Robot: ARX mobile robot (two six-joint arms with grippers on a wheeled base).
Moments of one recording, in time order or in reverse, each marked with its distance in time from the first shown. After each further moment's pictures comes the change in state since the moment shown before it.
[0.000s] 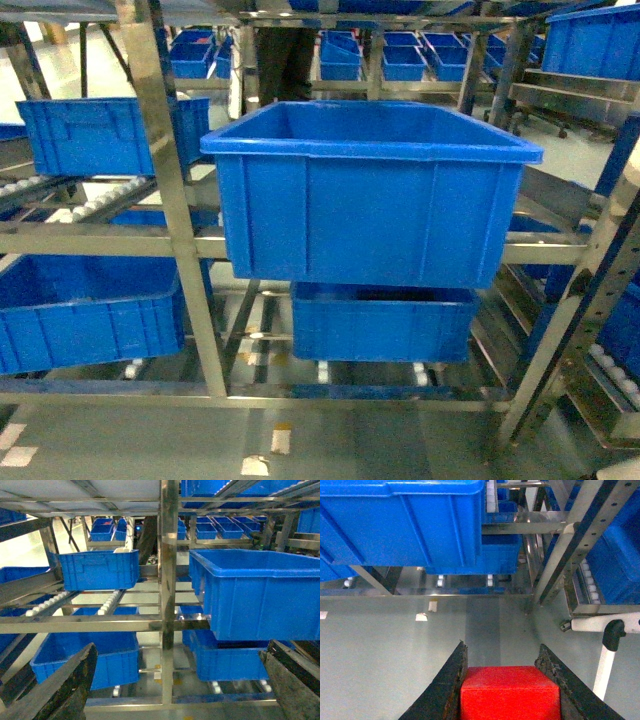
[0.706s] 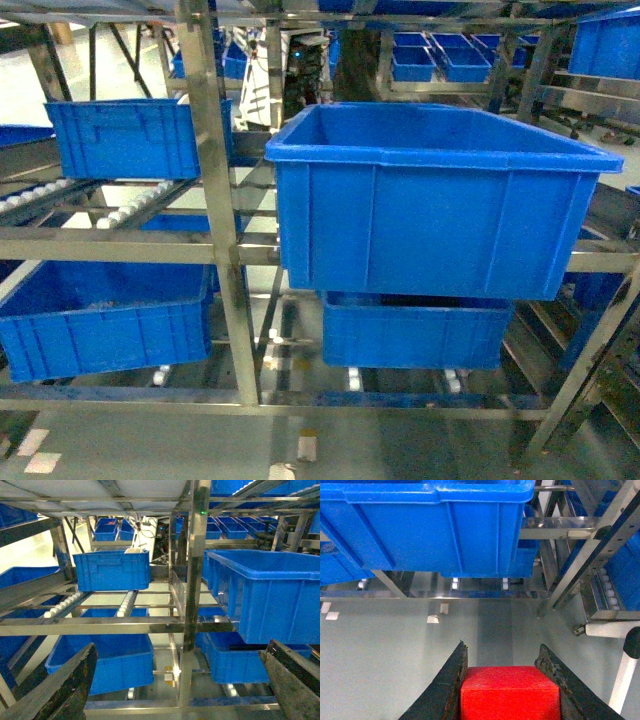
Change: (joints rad) left arm 0.000 0.000 0.000 0.000 0.000 0.000; right arm 0.001 0.000 0.000 0.000 -0.002 0.000
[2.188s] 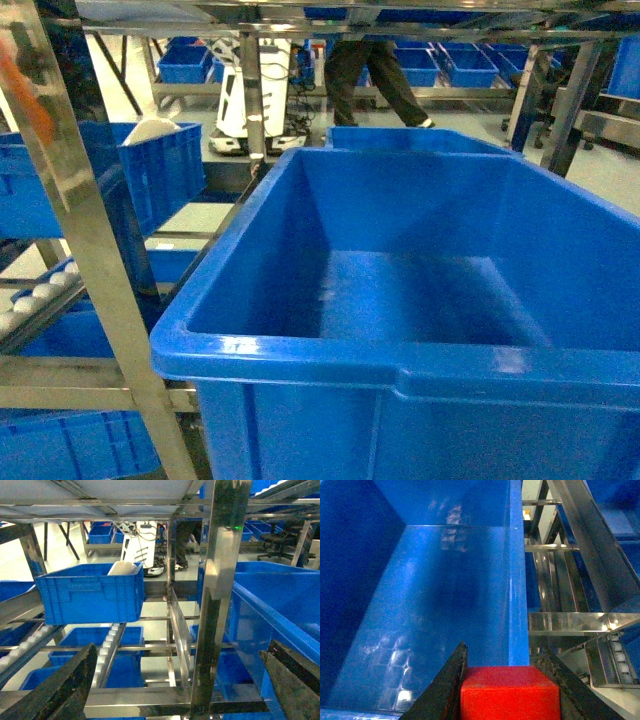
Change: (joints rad) left arm 0.000 0.000 0.000 -0.001 0.001 0.000; right arm 0.000 0.005 -0.003 0.004 0.002 0.000
